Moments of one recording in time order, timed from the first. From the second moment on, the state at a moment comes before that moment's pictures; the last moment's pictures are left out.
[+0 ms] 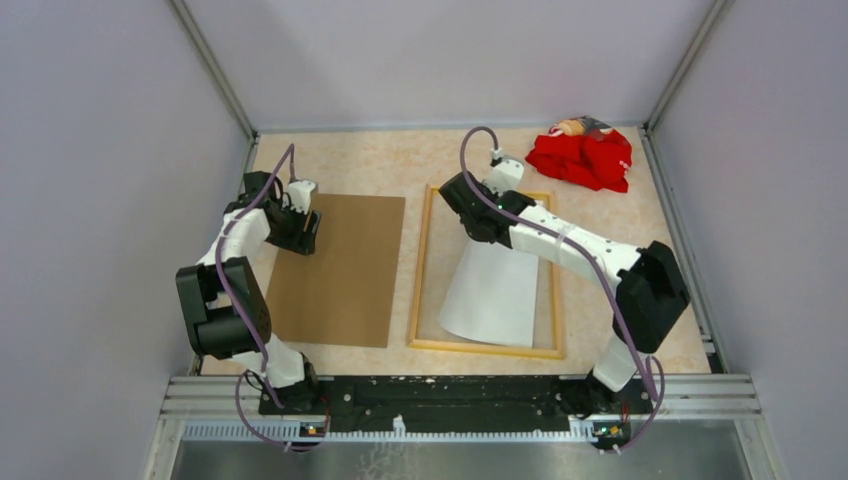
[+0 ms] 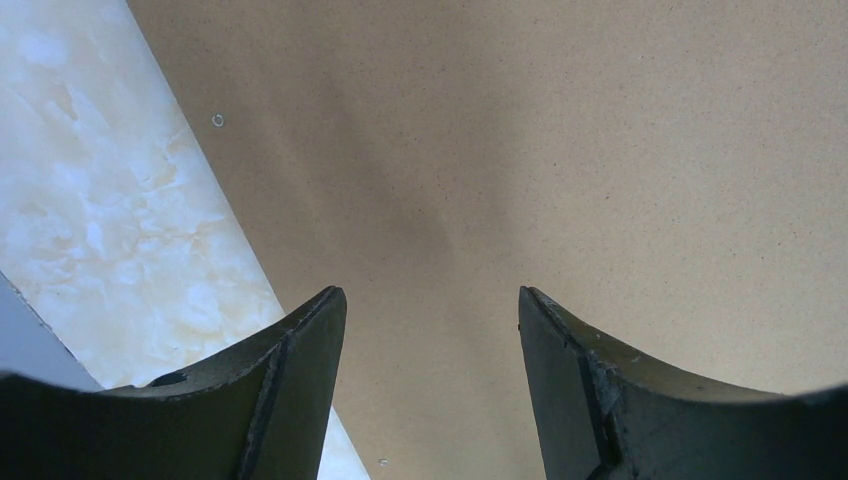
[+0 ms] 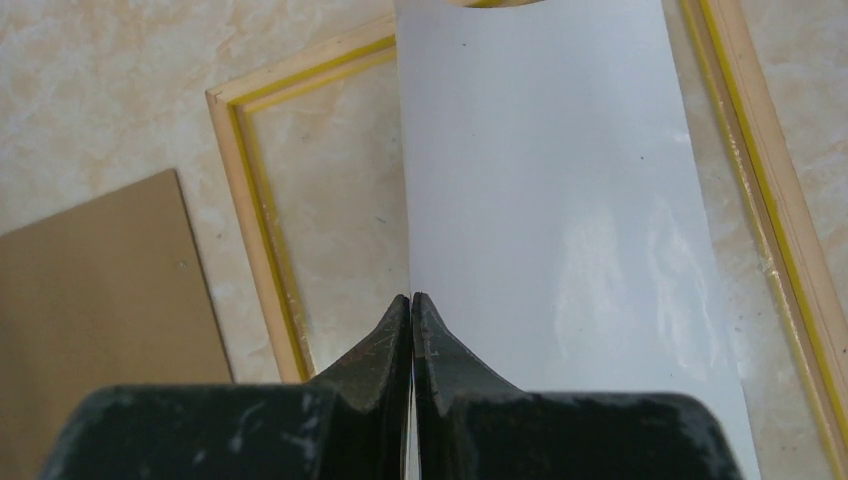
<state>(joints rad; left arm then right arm) 0.20 1.58 1.09 -0.62 0.25 0.50 0.82 1.66 1.39 -0.70 0.75 1.07</state>
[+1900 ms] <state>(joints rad) 0.20 1.58 1.09 -0.63 0.25 0.50 0.79 1.74 1.41 -0.59 0.62 0.67</state>
